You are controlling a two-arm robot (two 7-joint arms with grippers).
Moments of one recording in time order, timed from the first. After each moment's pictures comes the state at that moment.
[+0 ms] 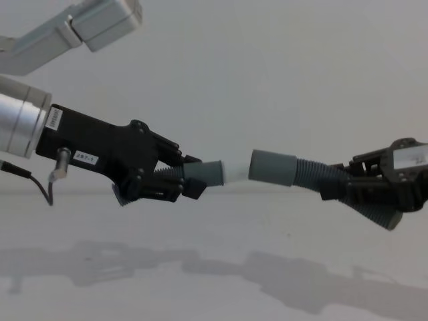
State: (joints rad) left arm -0.71 0.60 0.69 -1.40 -0.22 -0.01 -0.95; right arm 0.38 0.64 -0.43 -1.60 0.38 0.20 0.85
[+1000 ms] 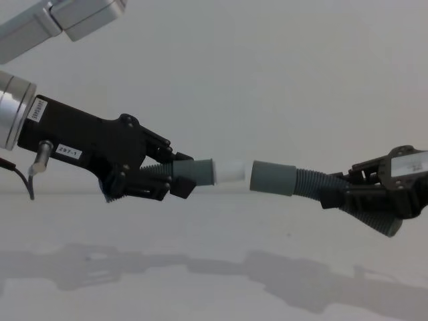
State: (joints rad) left arm -0.73 0.65 0.70 -1.44 -0.24 -0.02 -0.98; right arm 0.40 0.65 -0.47 -1.60 0.38 0.23 0.82
